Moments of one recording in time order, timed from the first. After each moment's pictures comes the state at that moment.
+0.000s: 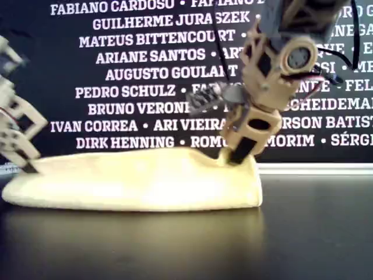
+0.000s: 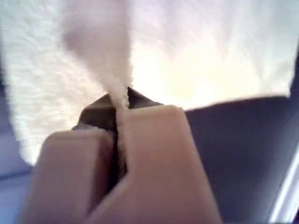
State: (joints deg) left arm -12.6 88.1 114.1 5.7 5.6 30.3; right arm 19.2 58.4 63.0 47.5 -8.6 9.7
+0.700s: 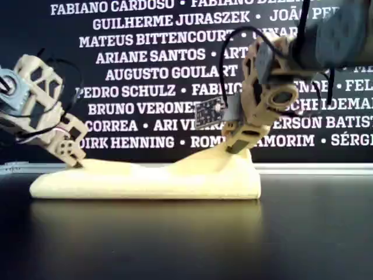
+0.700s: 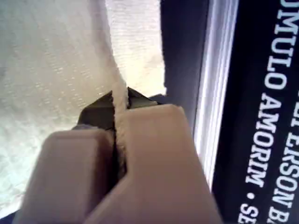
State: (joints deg) left arm -9.7 49.4 63.7 5.5 5.6 30.0; right arm 17.9 15.2 -2.1 46.6 -7.6 9.6
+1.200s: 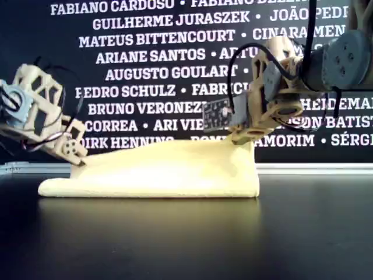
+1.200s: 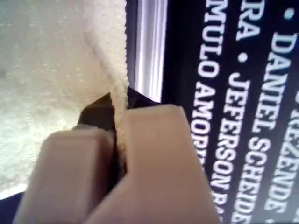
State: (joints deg) left arm -7.0 36.7 46.7 5.5 6.6 17.6; right arm 16.0 11.0 -2.7 31.8 -7.5 3.4
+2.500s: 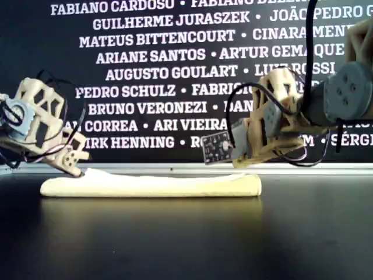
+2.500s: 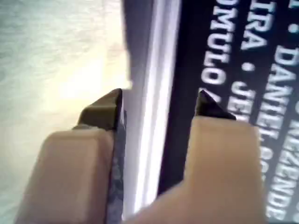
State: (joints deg) left arm -6.9 32.7 43.2 6.7 5.4 16.7; right arm 16.0 3.0 -2.7 24.2 -7.6 0.1
